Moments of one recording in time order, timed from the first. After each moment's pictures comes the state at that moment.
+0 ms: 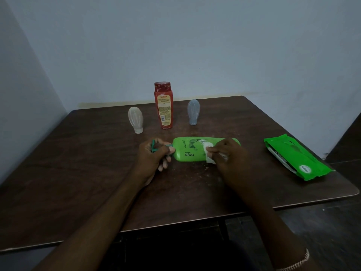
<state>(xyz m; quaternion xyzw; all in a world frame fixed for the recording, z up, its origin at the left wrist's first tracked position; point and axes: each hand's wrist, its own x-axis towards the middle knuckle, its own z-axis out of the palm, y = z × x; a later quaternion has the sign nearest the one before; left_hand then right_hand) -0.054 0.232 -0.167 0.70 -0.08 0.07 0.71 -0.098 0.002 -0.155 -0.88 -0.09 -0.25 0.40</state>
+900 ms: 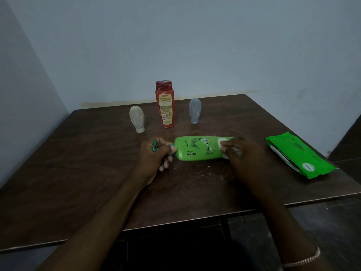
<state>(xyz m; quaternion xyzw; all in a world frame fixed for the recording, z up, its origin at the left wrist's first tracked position) -0.055 0.233 -0.170 0.70 -0.09 0.07 0.70 -0.094 -0.020 -0.160 -0.86 -0.04 -0.29 0.41</state>
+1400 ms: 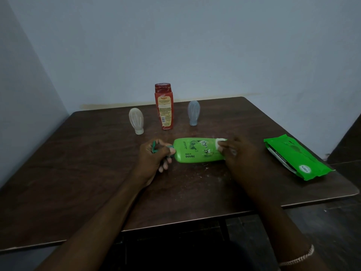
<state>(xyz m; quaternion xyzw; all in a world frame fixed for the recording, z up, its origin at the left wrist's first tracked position) -0.057 0.233 -0.169 0.70 -0.09 0.07 0.71 -0.092 -0.018 -0.156 -0.89 -0.06 -0.29 0.36</state>
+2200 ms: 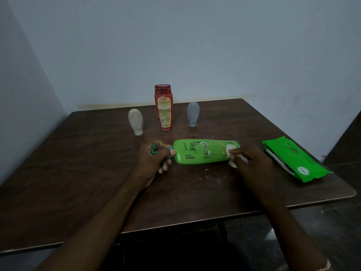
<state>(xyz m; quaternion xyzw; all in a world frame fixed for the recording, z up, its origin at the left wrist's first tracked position) -0.055 0.233 -0.168 0.70 -0.09 0.06 0.71 -0.103 -0.043 -0.174 -0.85 -0.01 -0.31 0.43</state>
